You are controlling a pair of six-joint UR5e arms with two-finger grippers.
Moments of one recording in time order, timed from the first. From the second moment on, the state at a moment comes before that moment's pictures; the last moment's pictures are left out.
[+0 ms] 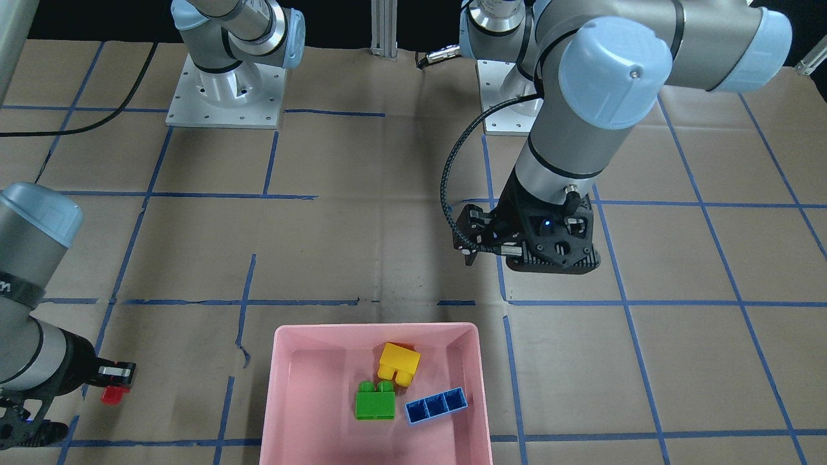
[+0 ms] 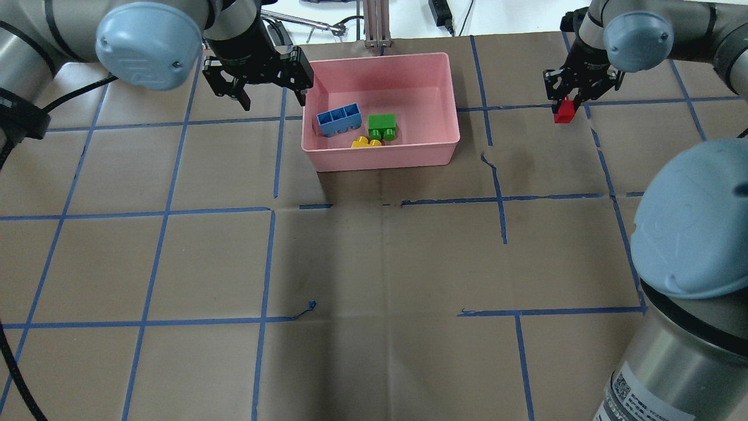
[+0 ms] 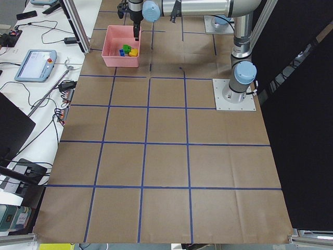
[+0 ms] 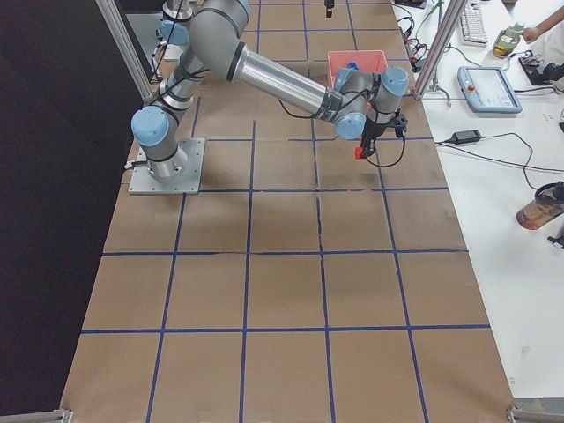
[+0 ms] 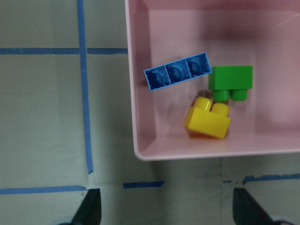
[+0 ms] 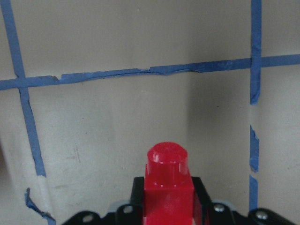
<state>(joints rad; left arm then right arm) -1.66 -1.80 -1.41 -1.46 1.52 -0.07 1.37 -0.94 1.24 -1.82 -1.58 -0.12</state>
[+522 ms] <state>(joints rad) -1.63 -1.66 -1.46 -1.52 1.60 -0.04 1.46 -0.94 1.01 -1.59 -1.55 0.03</state>
